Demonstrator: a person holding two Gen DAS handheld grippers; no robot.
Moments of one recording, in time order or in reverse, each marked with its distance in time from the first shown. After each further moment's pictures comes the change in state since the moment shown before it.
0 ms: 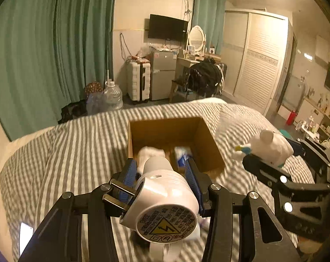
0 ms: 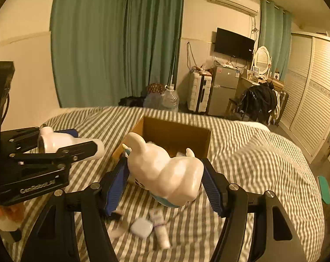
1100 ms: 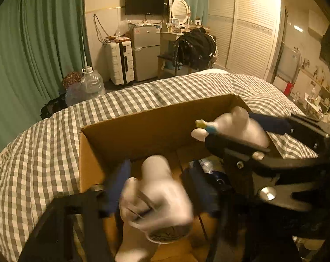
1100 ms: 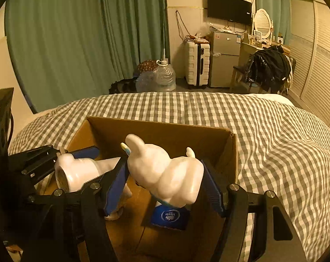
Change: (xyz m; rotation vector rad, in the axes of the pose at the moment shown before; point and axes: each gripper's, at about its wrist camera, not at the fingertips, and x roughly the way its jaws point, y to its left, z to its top) left arm 0.207 -0.003 0.012 0.137 0.146 -0.051; right arm 0.241 -0.069 0.021 0.147 0.166 0.040
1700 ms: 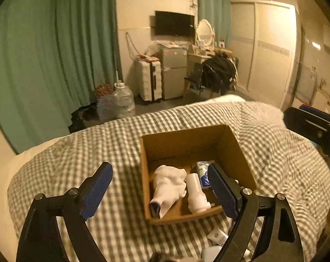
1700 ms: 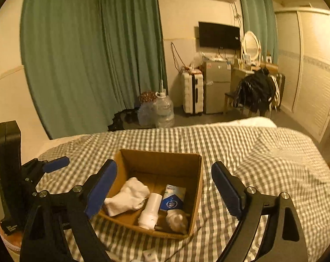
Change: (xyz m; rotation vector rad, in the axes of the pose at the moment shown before) left arm -0.172 0.009 -0.015 -0.115 -0.127 0.168; right arm -0.175 0.014 0.011 0.029 -0.193 -0.006
